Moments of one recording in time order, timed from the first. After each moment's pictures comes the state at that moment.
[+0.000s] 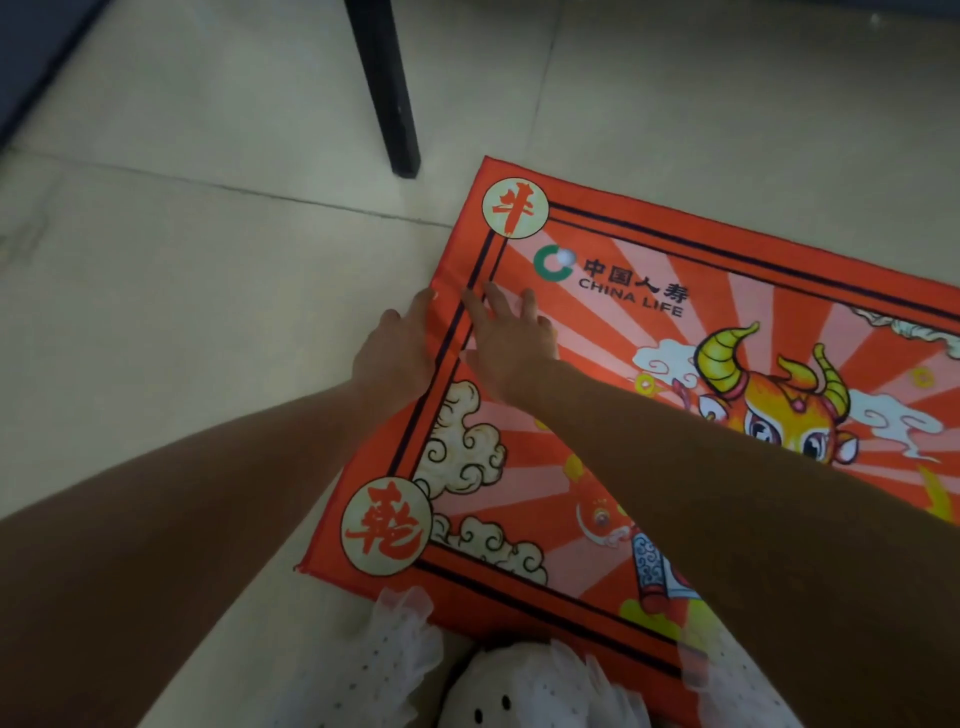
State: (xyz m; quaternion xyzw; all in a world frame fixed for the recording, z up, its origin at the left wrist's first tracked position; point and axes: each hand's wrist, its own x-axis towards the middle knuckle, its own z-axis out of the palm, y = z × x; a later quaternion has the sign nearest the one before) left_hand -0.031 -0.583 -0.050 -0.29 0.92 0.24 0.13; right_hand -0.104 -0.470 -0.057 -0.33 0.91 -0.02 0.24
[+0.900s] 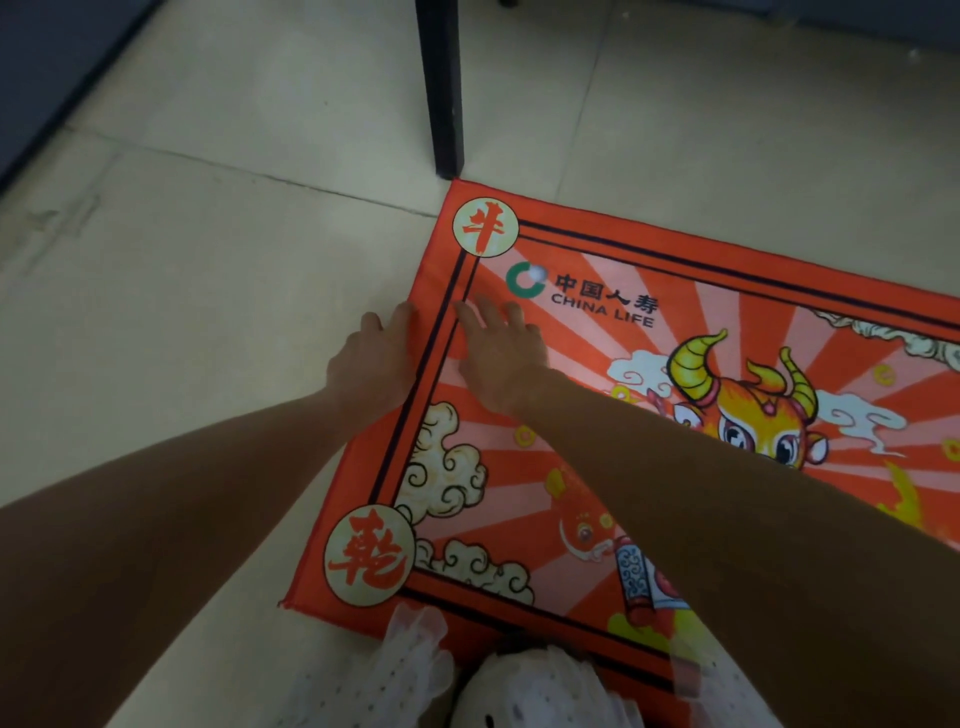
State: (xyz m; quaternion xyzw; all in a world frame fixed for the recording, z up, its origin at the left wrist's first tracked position) left_hand 0.012 -0.620 -0.043 -0.31 0.92 0.18 0.14; right_hand -0.076 -0.501 -0.052 -0.38 0.90 -0.01 0.21
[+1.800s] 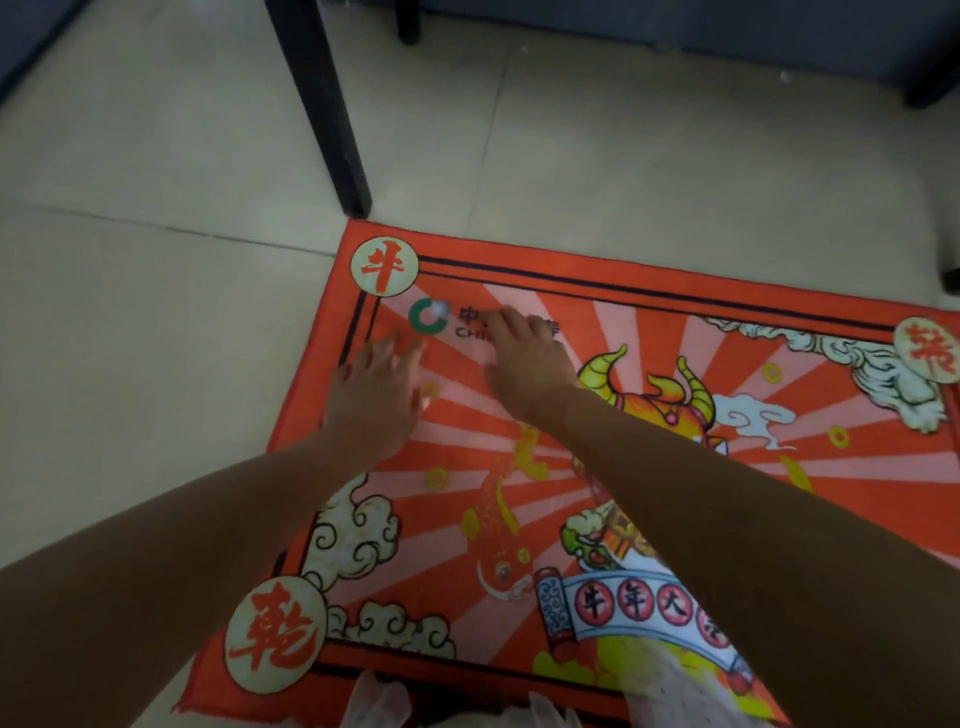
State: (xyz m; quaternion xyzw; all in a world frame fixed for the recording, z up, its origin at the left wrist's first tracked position) left_hand -0.036 -0.565 -0.055 -0.16 0.97 0.10 0.14; right_hand -0.147 -0.416 -0.061 -0.30 0.93 -0.09 0.18
